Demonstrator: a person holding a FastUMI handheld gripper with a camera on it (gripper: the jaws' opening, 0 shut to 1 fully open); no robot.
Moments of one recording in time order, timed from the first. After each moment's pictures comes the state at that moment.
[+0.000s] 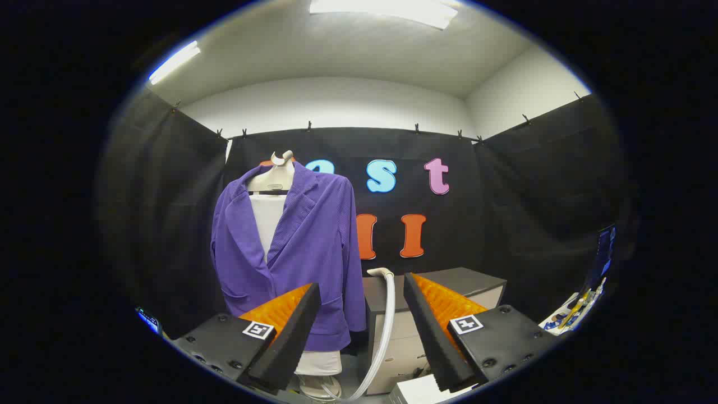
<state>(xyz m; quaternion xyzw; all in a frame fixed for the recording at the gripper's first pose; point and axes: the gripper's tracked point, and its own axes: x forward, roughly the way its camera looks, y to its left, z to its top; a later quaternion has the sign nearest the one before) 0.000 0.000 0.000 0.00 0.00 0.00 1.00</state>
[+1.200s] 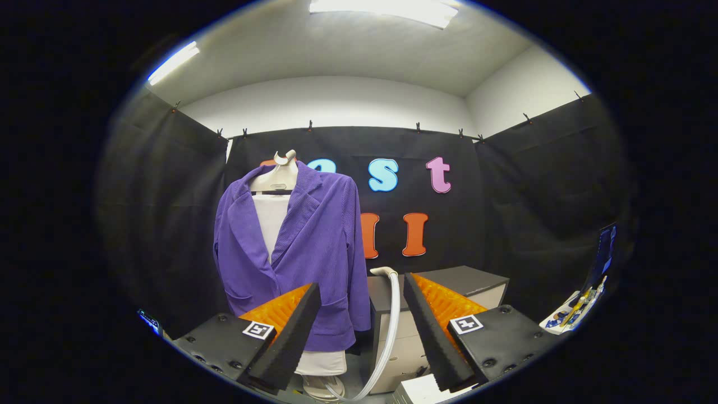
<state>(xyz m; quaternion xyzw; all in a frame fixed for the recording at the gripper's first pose) 0.004 0.013 0.004 0.00 0.00 -0.01 1.00</state>
